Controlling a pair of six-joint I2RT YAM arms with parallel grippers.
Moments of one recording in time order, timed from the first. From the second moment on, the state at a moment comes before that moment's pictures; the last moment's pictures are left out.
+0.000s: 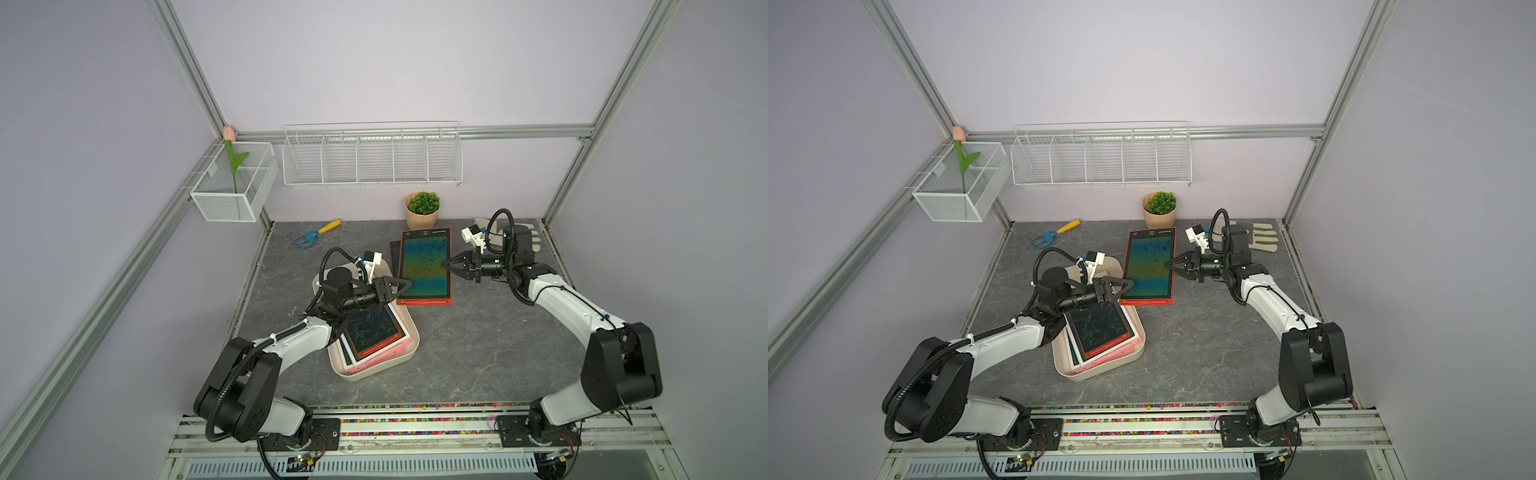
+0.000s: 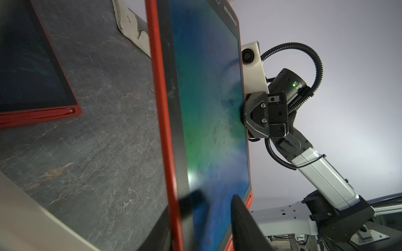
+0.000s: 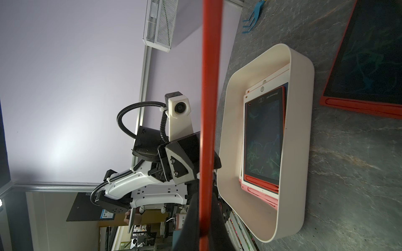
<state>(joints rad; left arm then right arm) -0.50 1.42 0.66 0.65 0.79 -1.04 0.23 1.54 1.10 -0.07 -1.16 0.83</state>
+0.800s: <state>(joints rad) -0.51 1.52 0.74 0.70 0.89 -1.07 0.22 1.58 1.17 -0.33 -1.09 0.66</state>
